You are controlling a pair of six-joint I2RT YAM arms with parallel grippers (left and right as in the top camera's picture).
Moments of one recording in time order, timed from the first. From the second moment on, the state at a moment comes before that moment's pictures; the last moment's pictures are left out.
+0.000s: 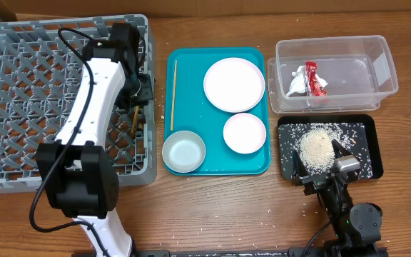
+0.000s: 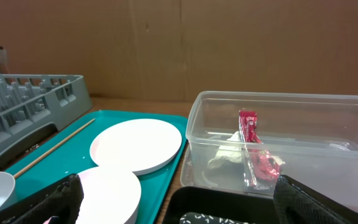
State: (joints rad) left arm -0.08 1.96 1.76 -1.25 -0.04 -0.27; right arm 0.16 0.01 0.02 -0.03 -0.10 0.05
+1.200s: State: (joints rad) left arm -0.27 2.30 1.83 -1.06 0.01 -0.29; right arm 0.16 0.01 0.02 -0.03 -0.09 0.05
